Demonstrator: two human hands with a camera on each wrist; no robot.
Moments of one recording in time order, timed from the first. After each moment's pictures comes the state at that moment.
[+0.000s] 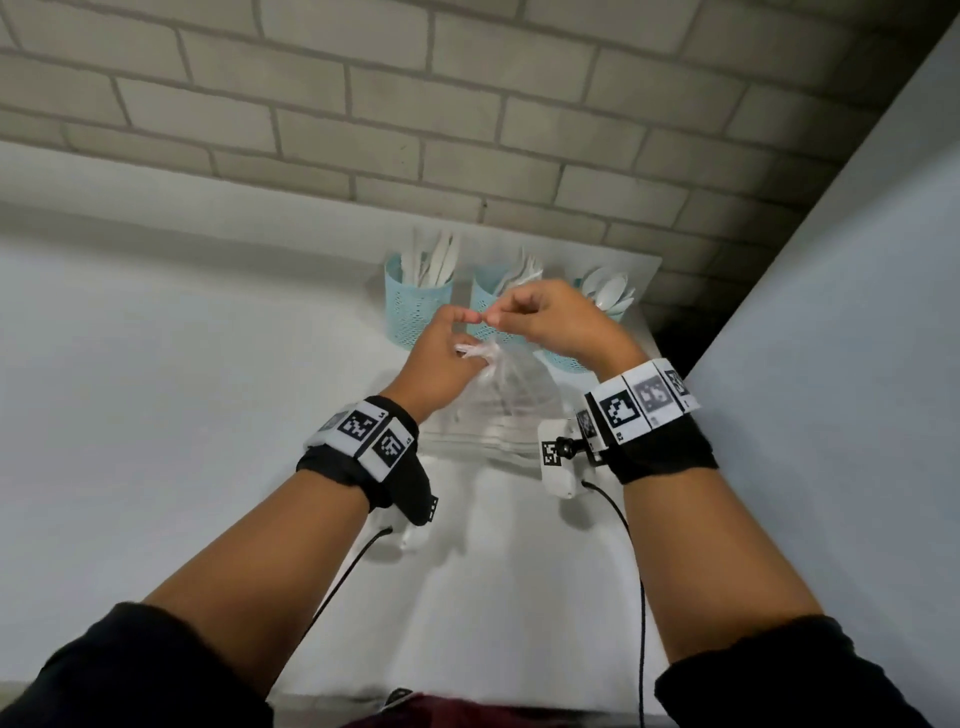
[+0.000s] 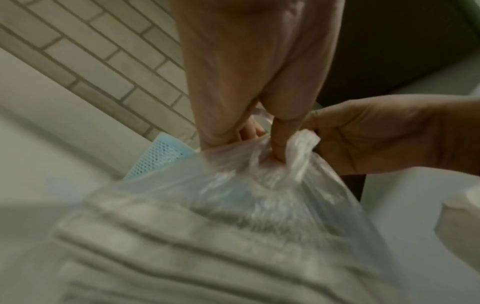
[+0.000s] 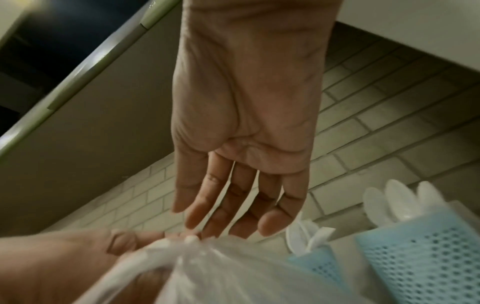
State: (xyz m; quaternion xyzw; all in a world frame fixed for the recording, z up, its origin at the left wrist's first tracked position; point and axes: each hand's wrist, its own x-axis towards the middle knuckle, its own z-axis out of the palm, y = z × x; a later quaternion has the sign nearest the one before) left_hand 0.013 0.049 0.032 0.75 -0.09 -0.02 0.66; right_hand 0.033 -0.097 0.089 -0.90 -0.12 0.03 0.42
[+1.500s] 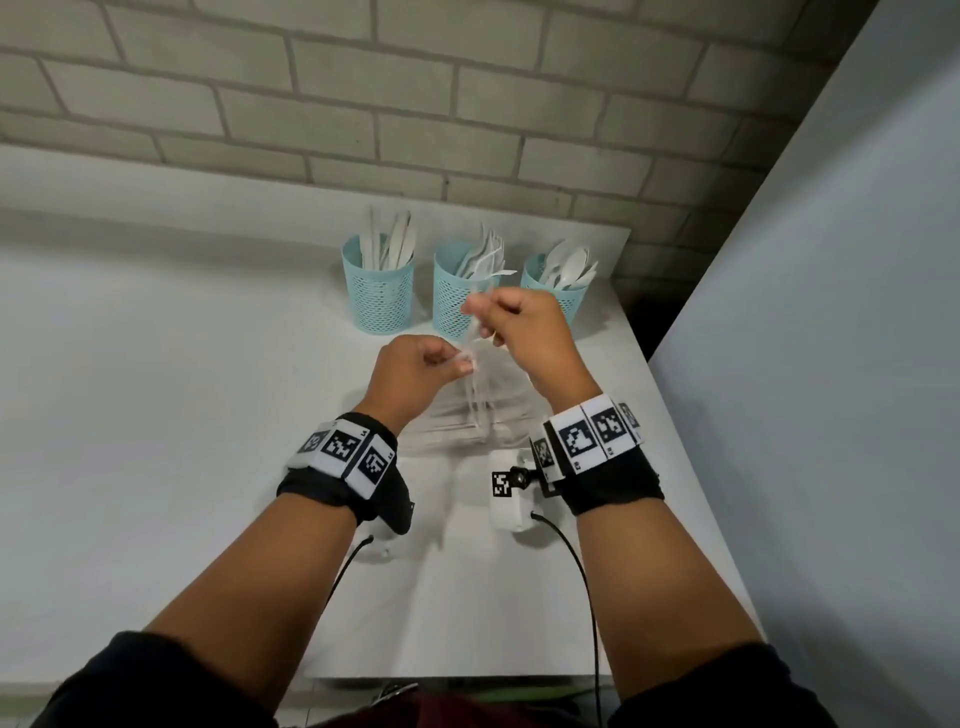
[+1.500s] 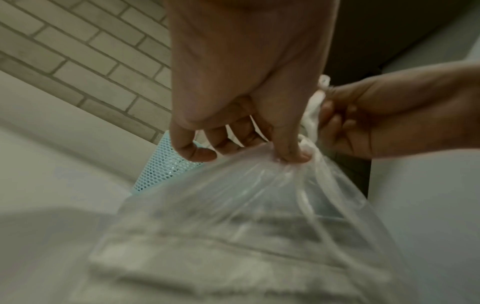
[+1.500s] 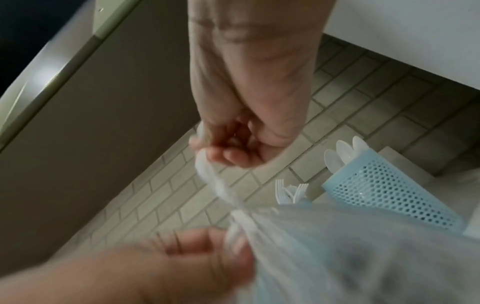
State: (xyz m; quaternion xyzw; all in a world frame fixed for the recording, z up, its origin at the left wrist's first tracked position) left_hand 0.009 0.033 0.001 0.82 -0.10 0.04 0.56; right_hand 0.004 -0.105 0.061 -0.80 -0.05 -0.10 0.59
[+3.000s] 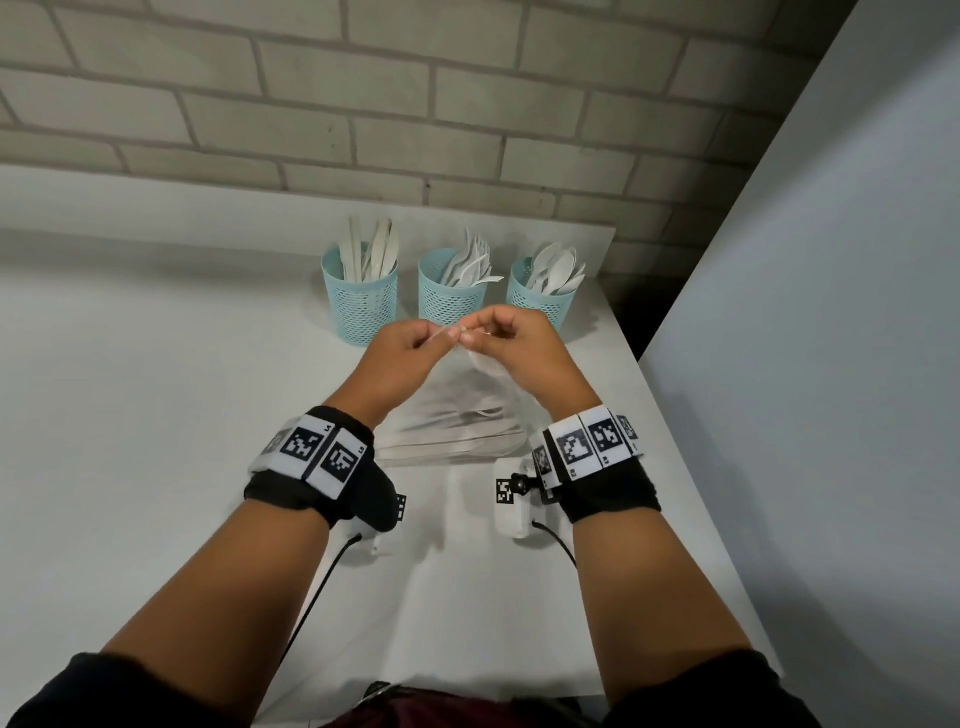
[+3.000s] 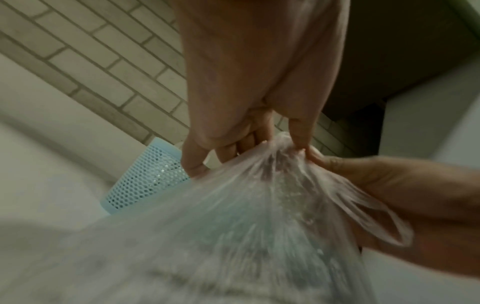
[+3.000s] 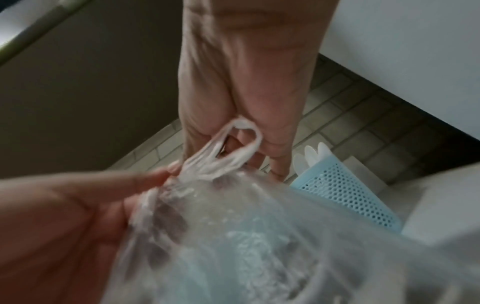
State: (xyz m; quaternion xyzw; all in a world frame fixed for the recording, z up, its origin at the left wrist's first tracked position) left_hand 0.019 0.037 0.035 0.79 -0.11 -0.03 0.60; right_hand 0.012 -0.120 0.045 -0.81 -0.06 -0.04 0.59
